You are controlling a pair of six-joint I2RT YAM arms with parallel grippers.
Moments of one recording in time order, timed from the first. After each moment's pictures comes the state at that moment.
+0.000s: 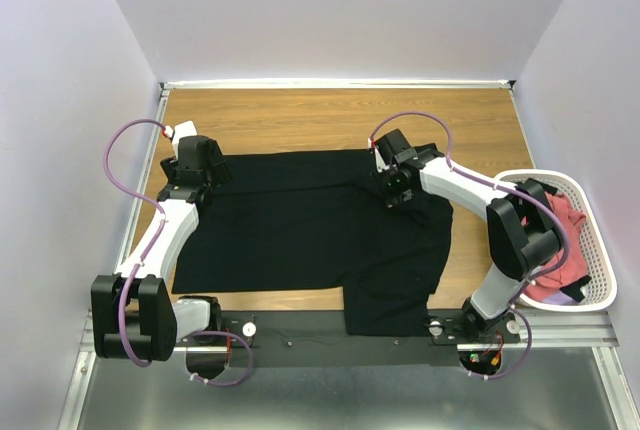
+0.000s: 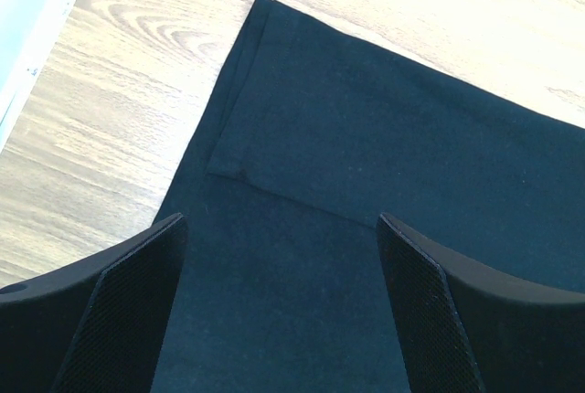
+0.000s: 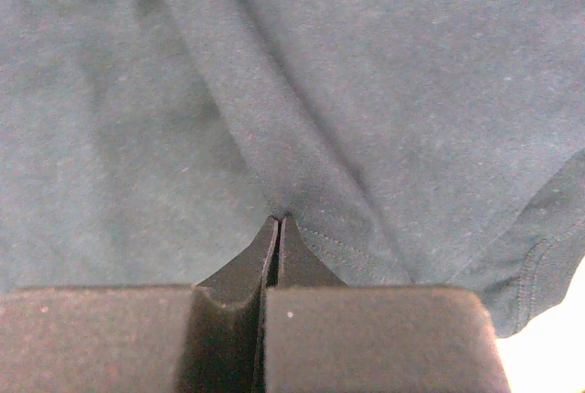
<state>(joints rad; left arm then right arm) -0.06 1.20 0.79 -0.25 -0.33 -0.34 0.54 1.71 1.14 -0.59 0.08 0.08</state>
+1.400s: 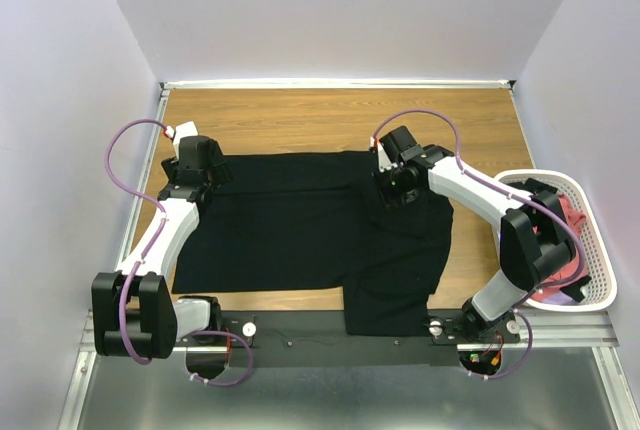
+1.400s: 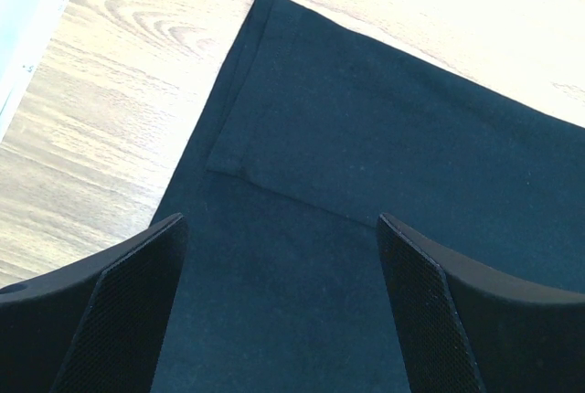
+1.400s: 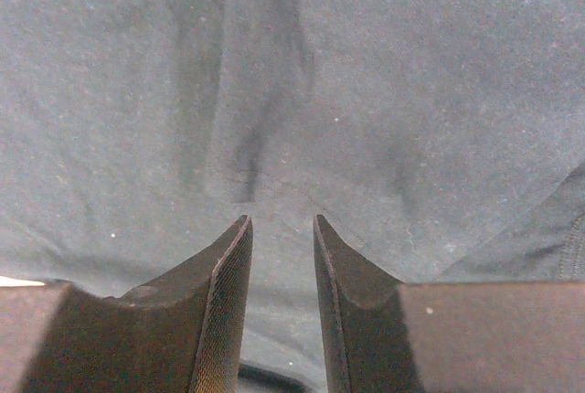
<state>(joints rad) -0.06 1.22 0.79 -0.25 -0.32 -0.34 0.53 1.63 1.16 -0.70 -0.05 0.11</state>
